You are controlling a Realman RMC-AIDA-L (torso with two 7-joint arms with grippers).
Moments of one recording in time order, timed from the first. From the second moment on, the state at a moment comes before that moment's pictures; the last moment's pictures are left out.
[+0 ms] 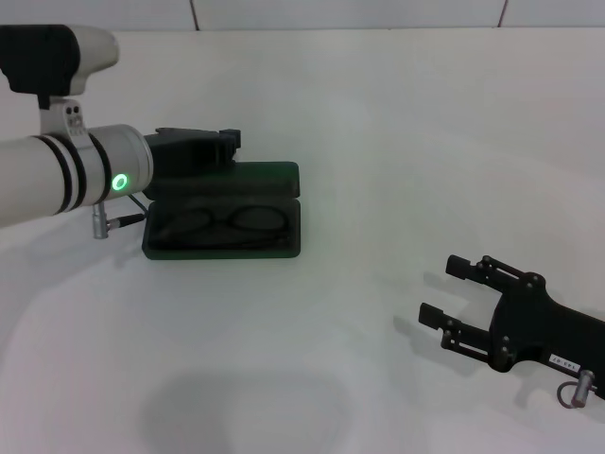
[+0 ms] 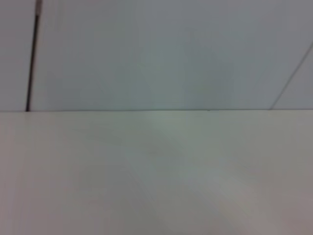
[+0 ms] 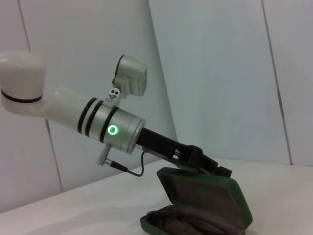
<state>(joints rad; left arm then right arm) -0.36 -2.09 1.47 1.02 1.93 0.67 -2.31 0.29 2.02 -1.71 -0.31 -0.79 -1.38 0.74</state>
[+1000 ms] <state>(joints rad) -0.29 -2.09 1.47 1.01 1.79 0.75 -2.05 0.30 2.02 -1.71 -0.29 -0.79 -1.38 0.74</state>
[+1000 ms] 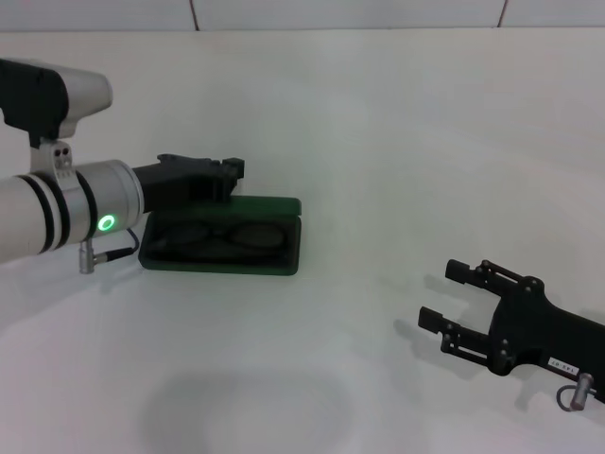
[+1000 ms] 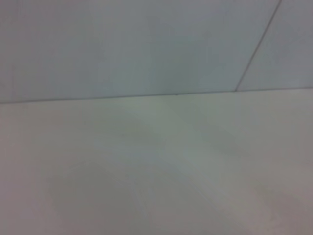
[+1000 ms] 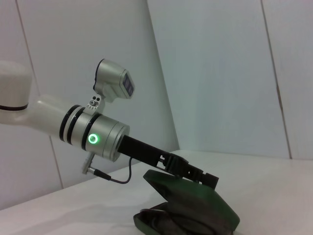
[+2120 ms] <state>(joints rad) -0.24 -2.09 1.46 0.80 1.35 0.82 -1.45 0.30 2.02 -1.70 -0.29 -0.79 -1.38 0.75</state>
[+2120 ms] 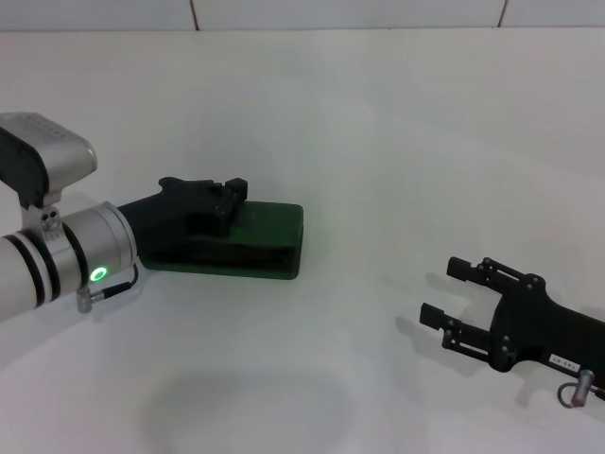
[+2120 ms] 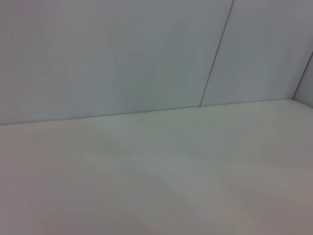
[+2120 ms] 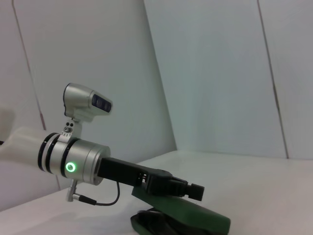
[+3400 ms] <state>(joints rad) -0.41 -1.98 1.40 0.75 1.44 1.09 -1.88 0.30 2.02 -1.69 -0.29 -0.79 -1.37 0.75</state>
